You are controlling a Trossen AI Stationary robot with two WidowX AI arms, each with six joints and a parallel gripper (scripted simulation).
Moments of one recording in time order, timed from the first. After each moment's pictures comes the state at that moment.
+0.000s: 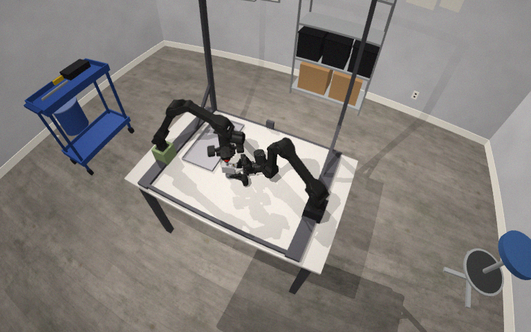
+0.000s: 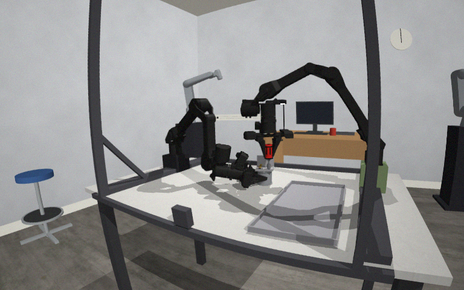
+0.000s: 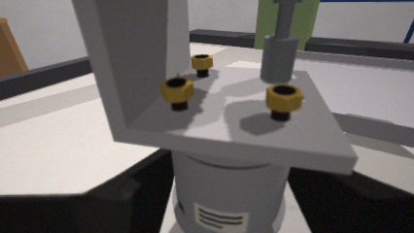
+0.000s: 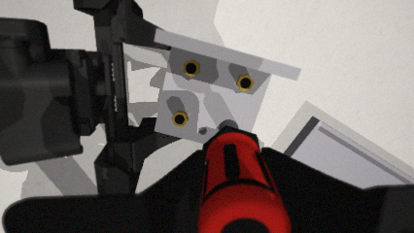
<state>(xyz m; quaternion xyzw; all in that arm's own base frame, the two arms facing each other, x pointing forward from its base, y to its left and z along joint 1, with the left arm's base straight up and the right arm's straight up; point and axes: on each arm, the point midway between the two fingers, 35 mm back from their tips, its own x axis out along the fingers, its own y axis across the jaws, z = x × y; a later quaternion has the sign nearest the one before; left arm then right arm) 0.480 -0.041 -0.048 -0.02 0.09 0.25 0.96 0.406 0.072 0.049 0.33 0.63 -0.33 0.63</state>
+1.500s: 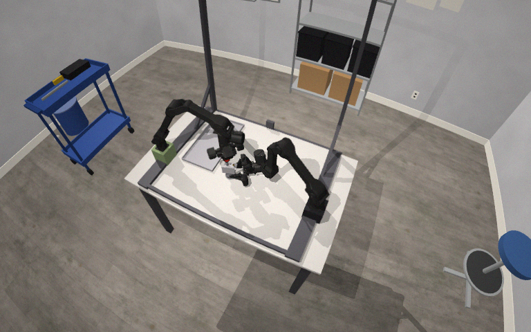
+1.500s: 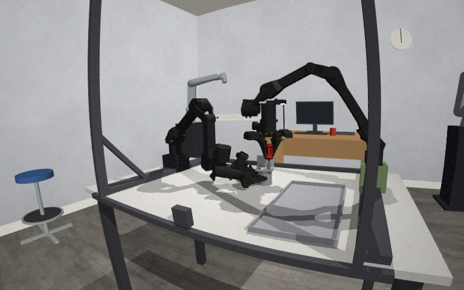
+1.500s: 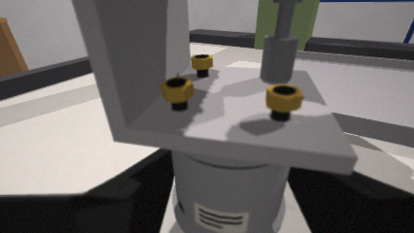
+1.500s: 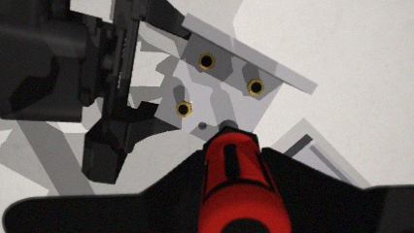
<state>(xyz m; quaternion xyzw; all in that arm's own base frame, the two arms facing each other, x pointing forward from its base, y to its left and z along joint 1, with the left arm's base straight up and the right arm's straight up) 0.480 -0.041 -0.048 -0.02 0.09 0.25 0.96 0.406 0.072 0.049 0.26 0.66 -0.25 0.66</state>
